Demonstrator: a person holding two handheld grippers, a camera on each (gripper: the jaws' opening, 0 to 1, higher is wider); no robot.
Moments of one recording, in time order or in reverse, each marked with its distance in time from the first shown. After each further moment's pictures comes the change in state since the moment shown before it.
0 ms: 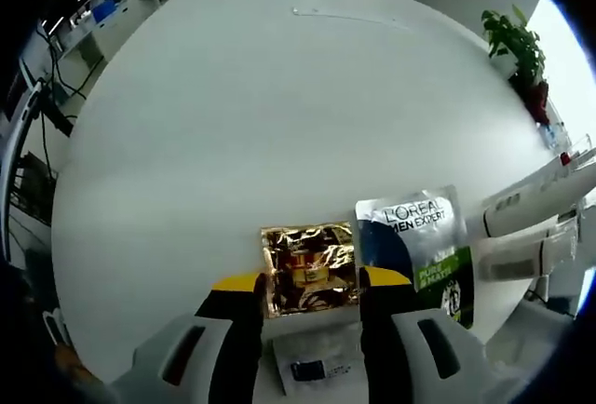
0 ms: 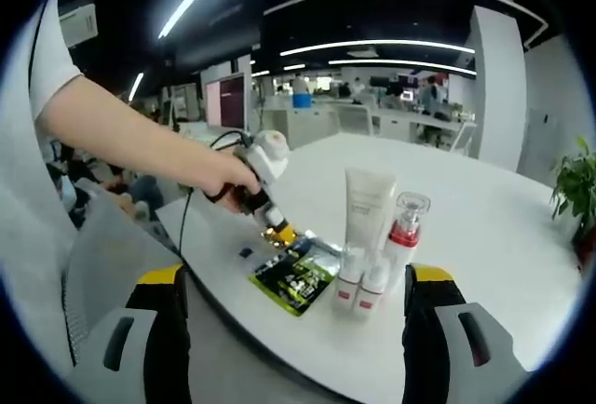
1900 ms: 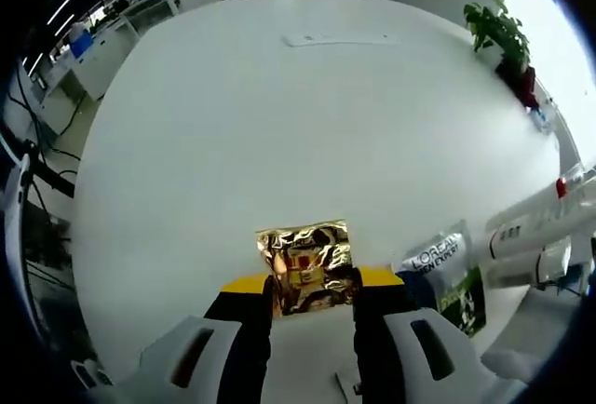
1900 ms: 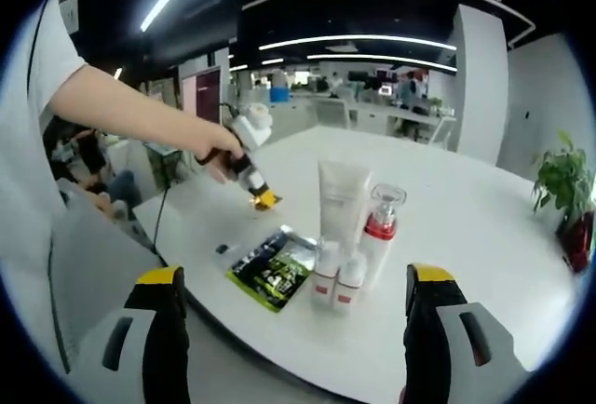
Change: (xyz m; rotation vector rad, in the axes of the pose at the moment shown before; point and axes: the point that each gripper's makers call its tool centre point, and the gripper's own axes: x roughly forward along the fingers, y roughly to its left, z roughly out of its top) left arm -0.005 0.030 0.056 0.146 -0.030 -0.020; right arm 0.000 -0.020 -0.006 0.013 0.029 -0.115
